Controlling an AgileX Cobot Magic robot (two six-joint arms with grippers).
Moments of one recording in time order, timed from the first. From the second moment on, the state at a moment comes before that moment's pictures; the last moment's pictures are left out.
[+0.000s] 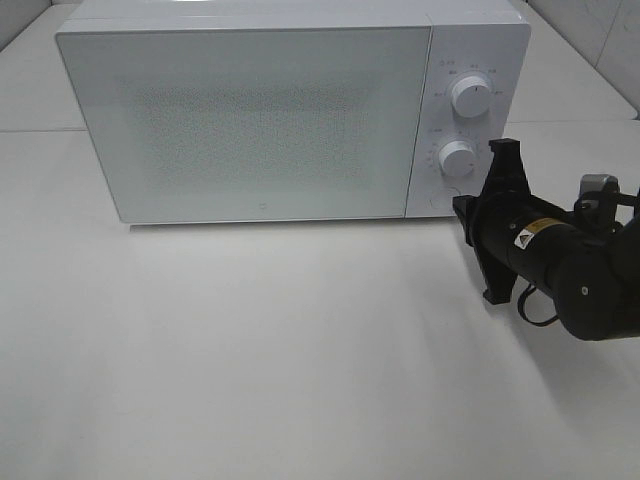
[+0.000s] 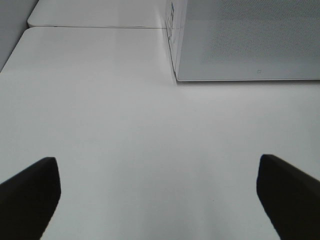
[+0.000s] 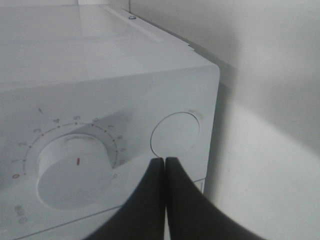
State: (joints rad) left arm 0.06 0.00 -0.50 -0.15 1.05 0.10; right arm 0.38 2.01 -0.57 0.26 -1.04 1.49
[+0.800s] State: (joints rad) left arm 0.06 0.00 -0.50 -0.15 1.05 0.10; right arm 0.38 2.11 -0.71 0.33 -0.94 1.46
